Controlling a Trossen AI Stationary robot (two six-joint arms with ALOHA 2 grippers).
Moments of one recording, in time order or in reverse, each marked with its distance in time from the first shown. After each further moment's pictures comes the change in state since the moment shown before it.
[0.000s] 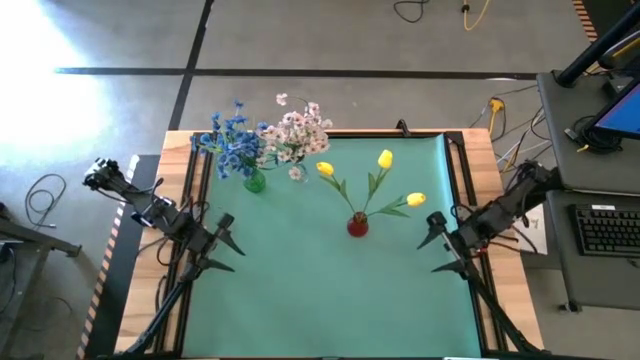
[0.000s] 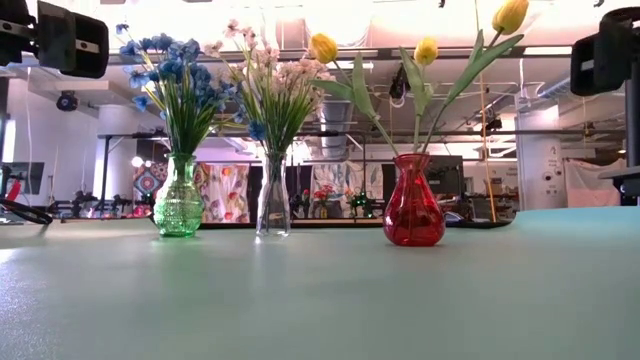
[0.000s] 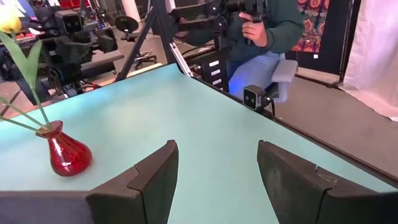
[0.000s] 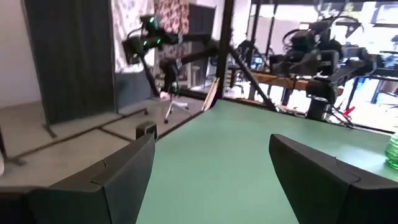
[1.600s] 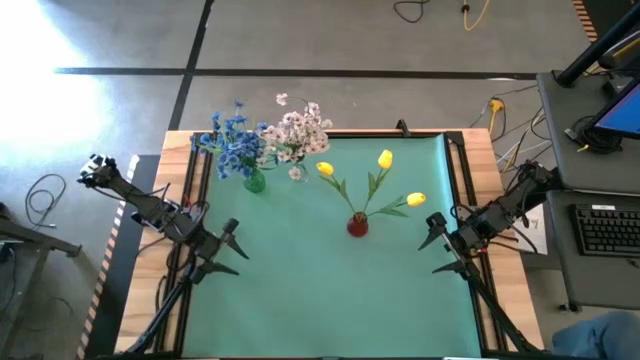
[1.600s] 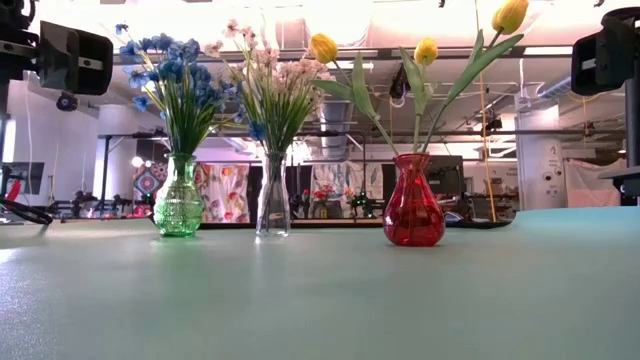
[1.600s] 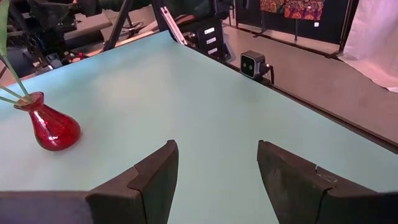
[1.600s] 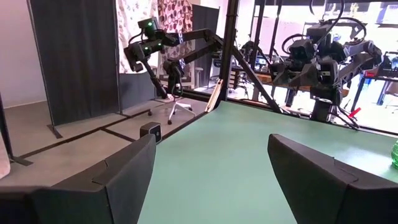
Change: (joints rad) left arm 0.000 0.130 0.000 0.000 0.000 0.000; right arm -0.007 0.002 0.000 -0.003 -0.029 0.002
